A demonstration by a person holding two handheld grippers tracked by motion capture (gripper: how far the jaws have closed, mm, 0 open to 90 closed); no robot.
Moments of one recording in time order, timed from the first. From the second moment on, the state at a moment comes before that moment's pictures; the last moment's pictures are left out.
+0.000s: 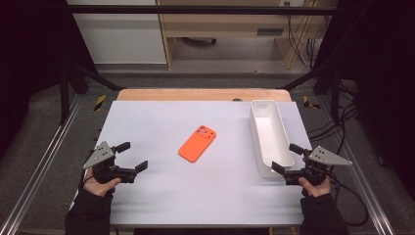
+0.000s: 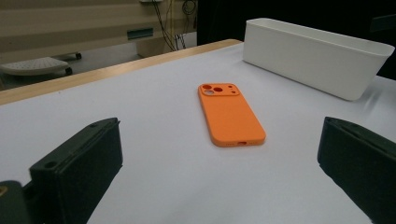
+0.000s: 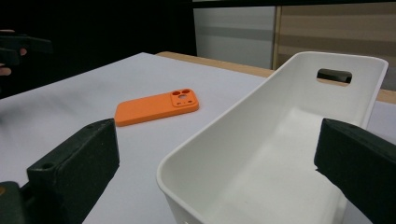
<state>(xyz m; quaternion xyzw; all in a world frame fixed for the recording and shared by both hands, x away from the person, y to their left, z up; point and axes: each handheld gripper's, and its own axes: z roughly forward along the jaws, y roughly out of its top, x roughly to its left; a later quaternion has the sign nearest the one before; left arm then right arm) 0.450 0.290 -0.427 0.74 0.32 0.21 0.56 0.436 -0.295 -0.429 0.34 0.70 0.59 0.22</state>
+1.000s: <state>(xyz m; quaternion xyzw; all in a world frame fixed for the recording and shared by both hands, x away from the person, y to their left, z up) 0.448 0.256 -0.417 0.76 0.30 0.21 0.54 0.435 -0.296 -0.429 0.34 0.70 0.58 0.22</state>
